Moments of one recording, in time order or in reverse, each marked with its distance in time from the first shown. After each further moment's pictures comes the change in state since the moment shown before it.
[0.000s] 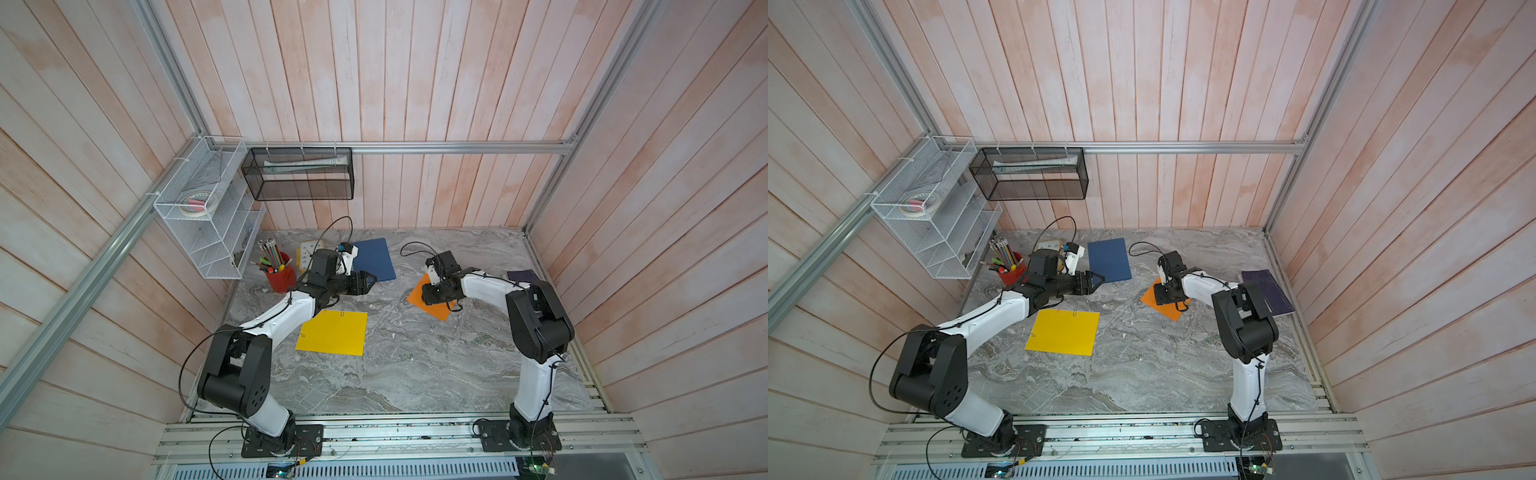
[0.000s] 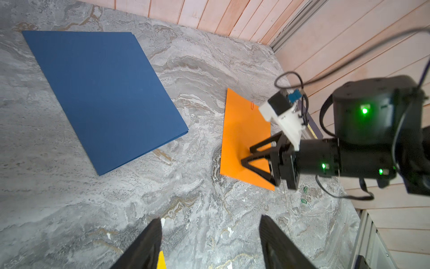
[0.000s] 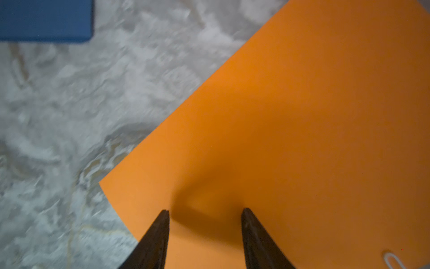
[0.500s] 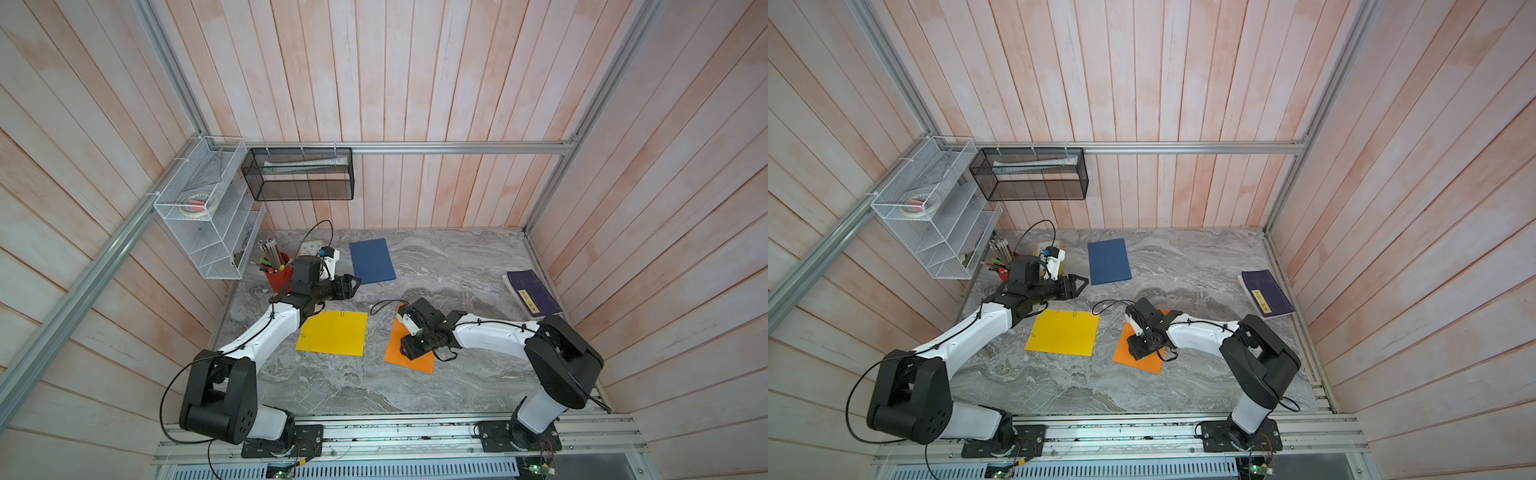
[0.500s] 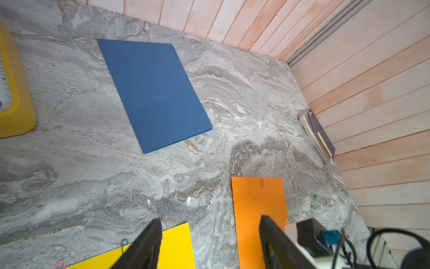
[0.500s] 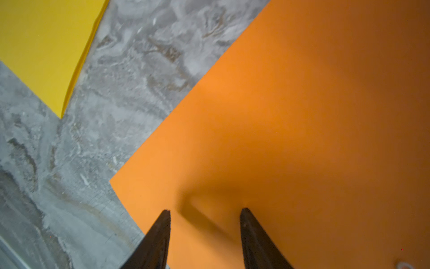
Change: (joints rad) left arm 0.085 -0.154 -0.108 -0.045 -0.037 -0.008; right arm 0.397 -0.288 -0.359 0.029 -0.067 0.160
